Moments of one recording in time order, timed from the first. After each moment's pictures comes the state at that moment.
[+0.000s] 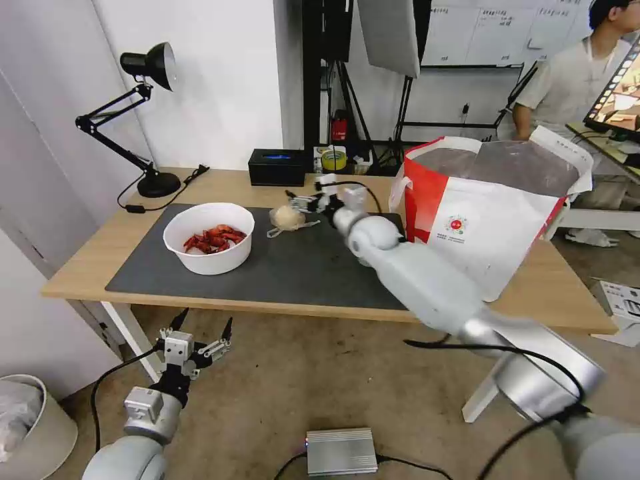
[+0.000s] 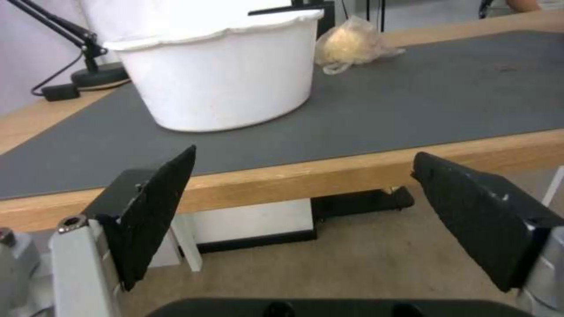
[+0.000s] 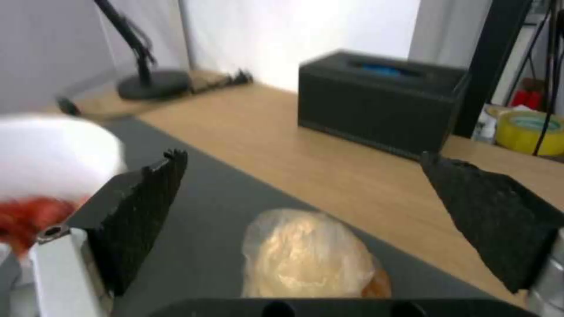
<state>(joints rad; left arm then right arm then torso) 1.64 -1.16 -0.58 -2.06 -0.23 -0.05 -0.03 -0.09 1.46 -0.41 0.84 0.77 -0.09 -0.04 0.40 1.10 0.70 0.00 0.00</state>
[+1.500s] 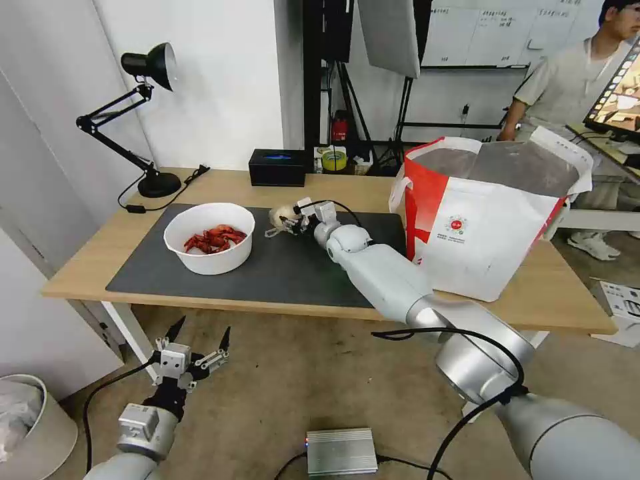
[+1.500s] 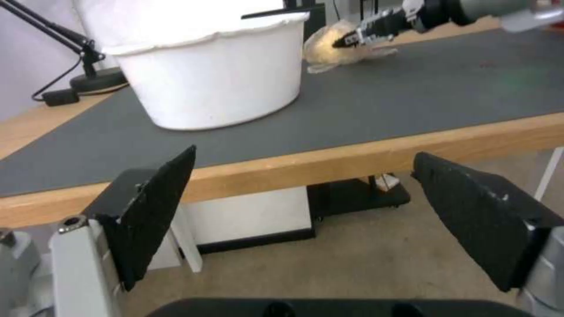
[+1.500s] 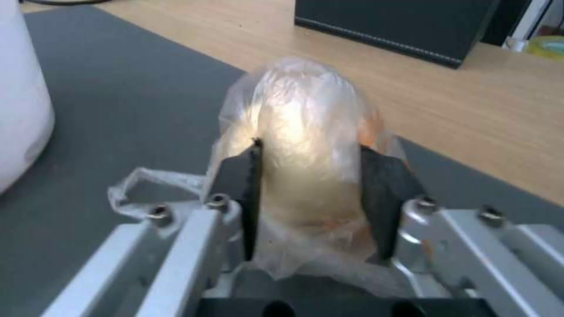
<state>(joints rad) 1.70 -1.17 -0.58 -2.09 -0.20 -0.08 -0.02 -0.08 1.57 -0.37 0.55 0.64 -0.09 -0.16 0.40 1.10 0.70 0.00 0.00</state>
